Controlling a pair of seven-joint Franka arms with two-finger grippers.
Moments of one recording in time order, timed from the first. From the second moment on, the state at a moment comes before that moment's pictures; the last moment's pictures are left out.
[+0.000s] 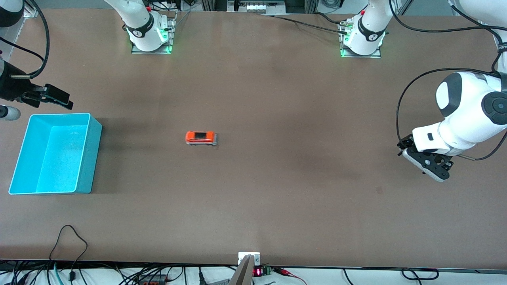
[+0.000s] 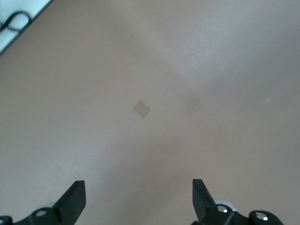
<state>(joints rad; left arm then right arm) 0.23 0.32 -0.26 -1.77 0.13 2.15 0.57 0.04 0.08 -0.05 -1.54 0.02 1.58 0.05</state>
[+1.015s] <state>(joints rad) 0.08 0.18 0.05 -1.57 -0.14 1.83 0.06 0.10 0.13 -0.05 -1.55 0.02 1.50 0.05</state>
